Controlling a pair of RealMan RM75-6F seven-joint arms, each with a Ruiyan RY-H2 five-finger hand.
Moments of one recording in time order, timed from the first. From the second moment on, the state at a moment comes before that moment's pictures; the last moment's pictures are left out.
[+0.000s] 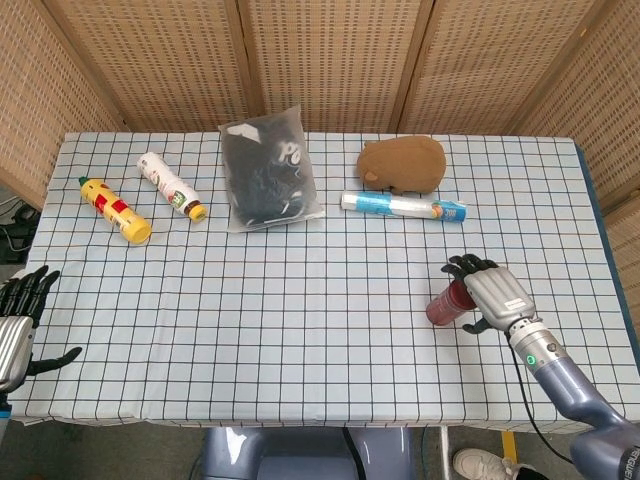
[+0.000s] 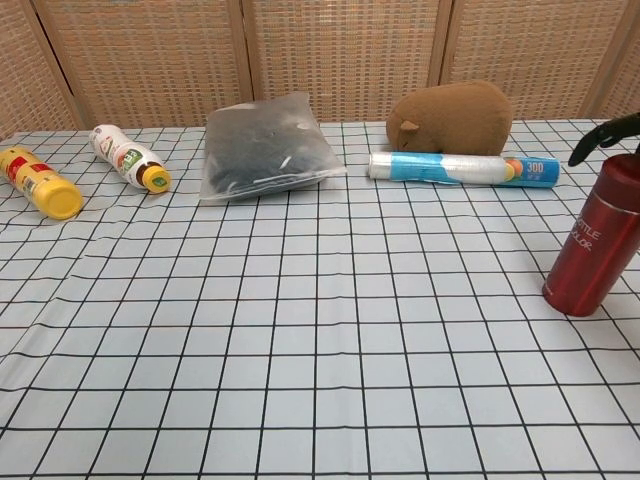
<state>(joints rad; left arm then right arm) -0.09 -1.04 -0.04 -1.78 1.46 1.45 0.07 0.58 -0.98 0.15 -1.83 -1.13 0.83 -0.29</state>
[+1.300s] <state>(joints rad) -0.28 -1.08 -0.11 -1.71 1.49 1.25 -0.26 0.82 -0.86 0.27 -2.09 -0.83 0.84 -0.36</state>
